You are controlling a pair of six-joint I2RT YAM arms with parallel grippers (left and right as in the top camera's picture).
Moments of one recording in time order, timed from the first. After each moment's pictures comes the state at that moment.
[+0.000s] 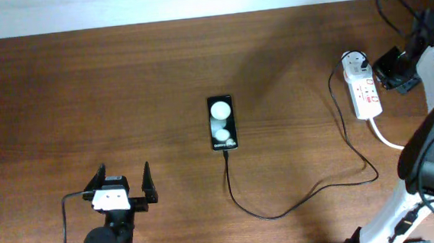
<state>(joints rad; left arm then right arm) -0.02 0.01 0.02 -0.08 0.03 0.01 -0.40 2.04 1.68 -0.89 -0.09 0.60</state>
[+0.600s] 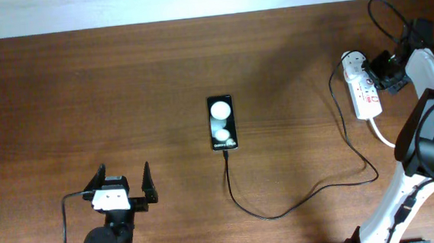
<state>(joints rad) -0.02 0.01 0.02 -0.08 0.03 0.01 -0.40 2.21 1.70 -0.73 -0.13 0.59</state>
